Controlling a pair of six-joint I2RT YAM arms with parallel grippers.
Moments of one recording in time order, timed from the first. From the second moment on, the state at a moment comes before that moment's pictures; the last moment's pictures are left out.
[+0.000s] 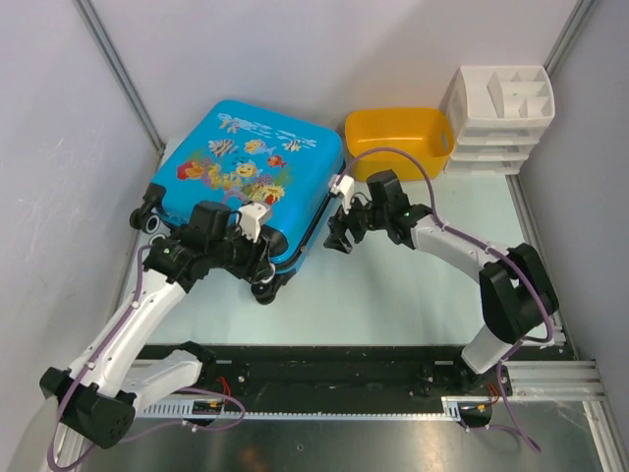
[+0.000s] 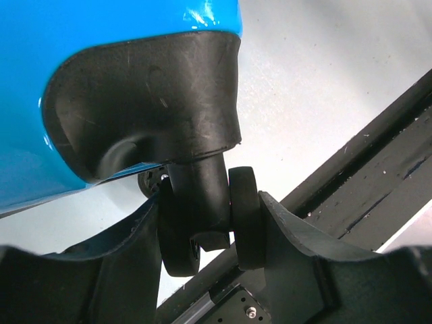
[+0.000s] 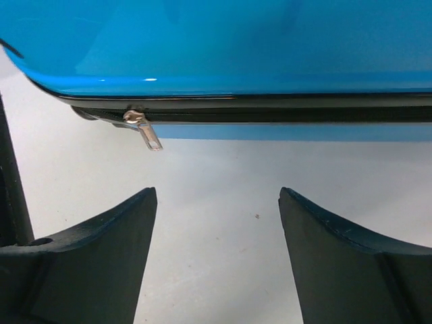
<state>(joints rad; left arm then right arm) -0.44 0.99 1.01 -0.86 0.31 0.04 0.57 1.62 1.17 -0.16 -0.57 -0.26</state>
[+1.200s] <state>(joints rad) -0.44 0.95 0.92 -0.77 0.32 0.06 0.66 1.82 1.00 0.41 -0.85 0.06</state>
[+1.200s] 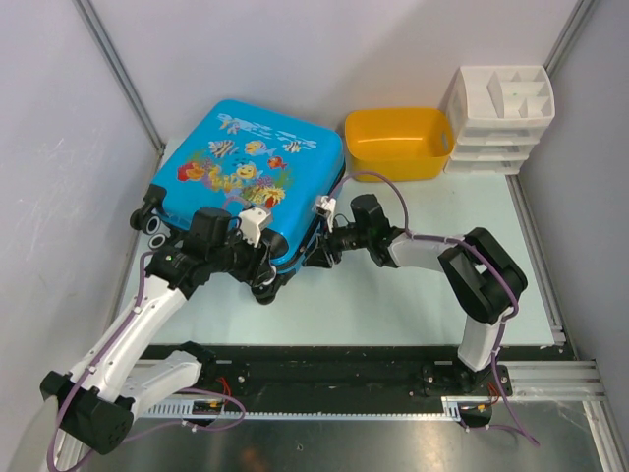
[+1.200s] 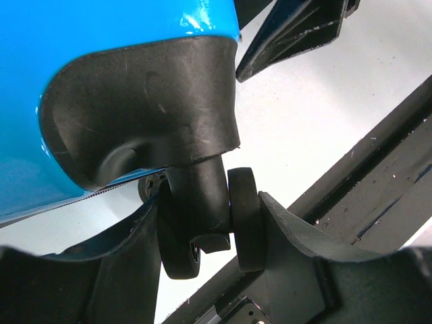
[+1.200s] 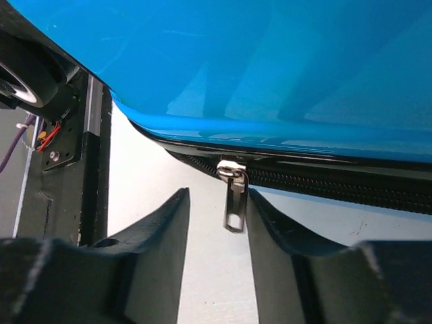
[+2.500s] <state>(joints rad) -0.24 0.63 0.88 -1.04 0.10 0.53 0.62 1.70 1.00 0.27 -0.25 -0.10</state>
